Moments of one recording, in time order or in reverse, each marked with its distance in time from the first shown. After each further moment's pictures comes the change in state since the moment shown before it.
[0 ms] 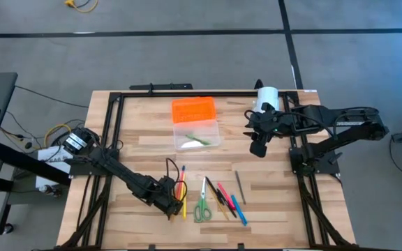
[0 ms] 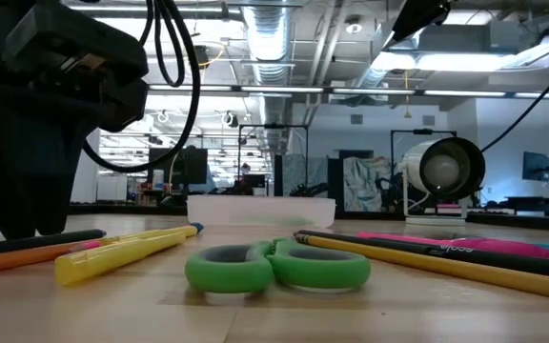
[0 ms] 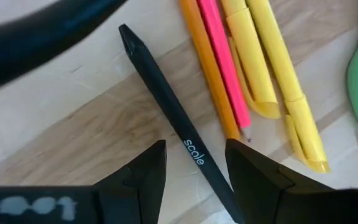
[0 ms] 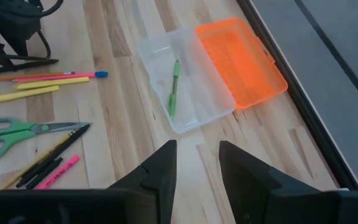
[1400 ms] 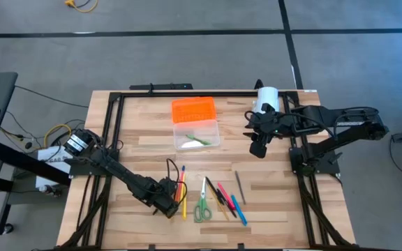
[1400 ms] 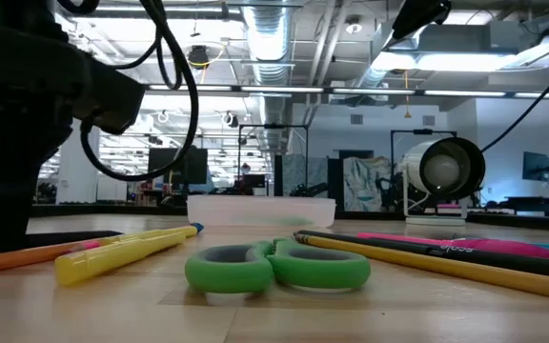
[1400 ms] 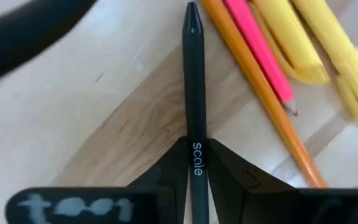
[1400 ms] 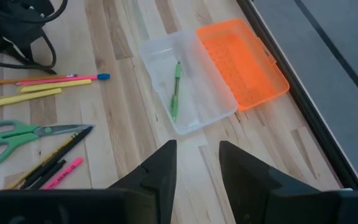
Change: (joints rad) left arm -0.014 0.047 -0.002 -0.084 0.036 0.259; right arm 0.013 0.000 0.000 0.004 0.007 0.018
